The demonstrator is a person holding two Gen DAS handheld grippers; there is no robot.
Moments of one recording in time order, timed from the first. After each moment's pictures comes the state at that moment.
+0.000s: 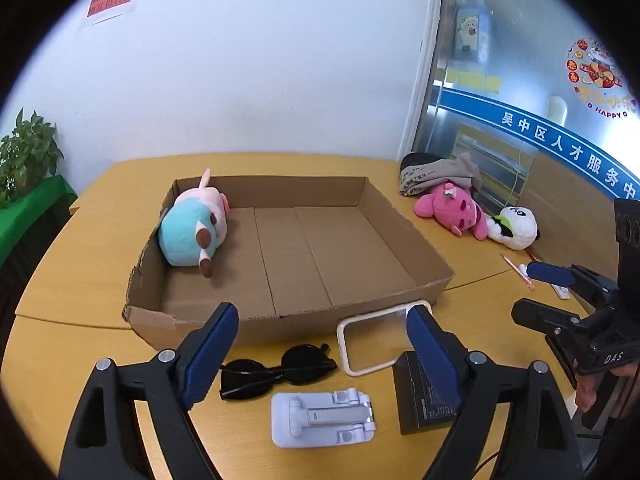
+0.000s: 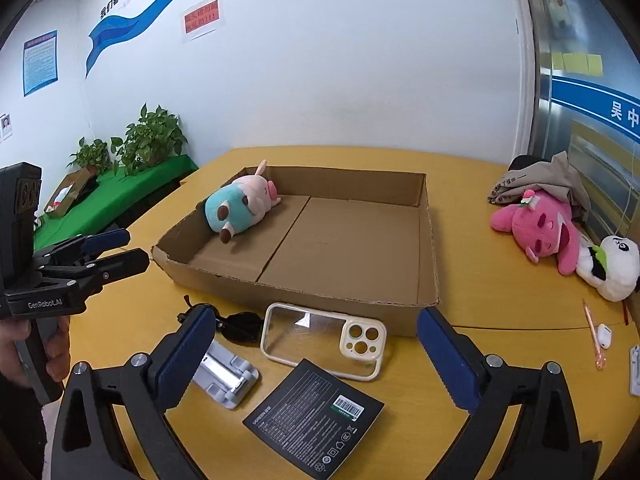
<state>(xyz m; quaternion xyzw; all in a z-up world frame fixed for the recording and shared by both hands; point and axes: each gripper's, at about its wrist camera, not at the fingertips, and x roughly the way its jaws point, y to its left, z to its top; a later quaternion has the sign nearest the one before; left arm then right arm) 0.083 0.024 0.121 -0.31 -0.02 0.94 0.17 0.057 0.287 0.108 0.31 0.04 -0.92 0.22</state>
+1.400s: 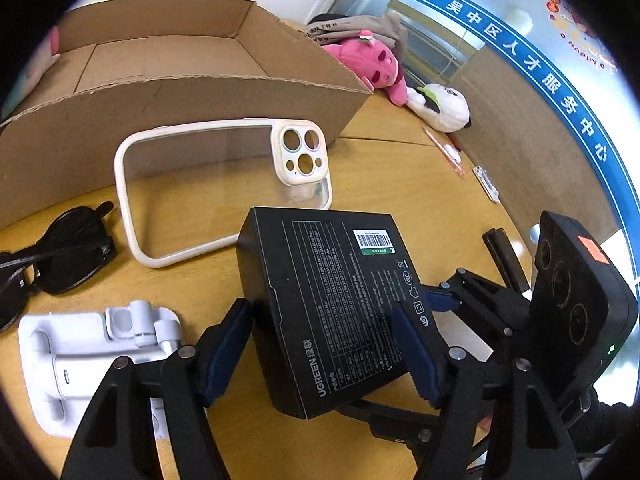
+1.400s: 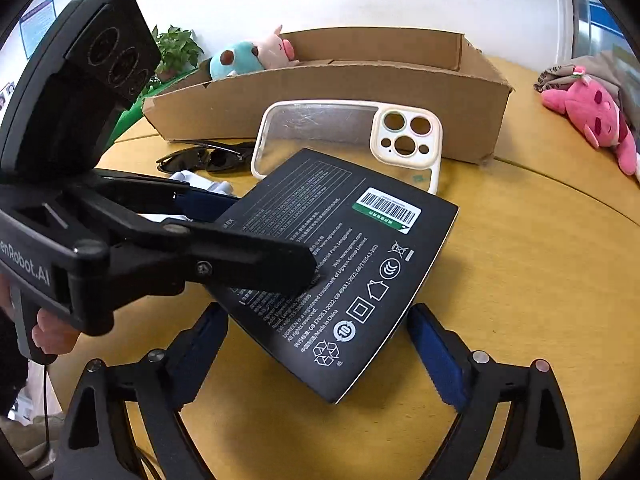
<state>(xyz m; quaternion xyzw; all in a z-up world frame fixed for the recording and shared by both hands) 0.056 0.132 -0.030 -0.49 -0.07 0.79 0.36 0.074 0.297 -0.047 0.44 0.05 -0.86 0.27</state>
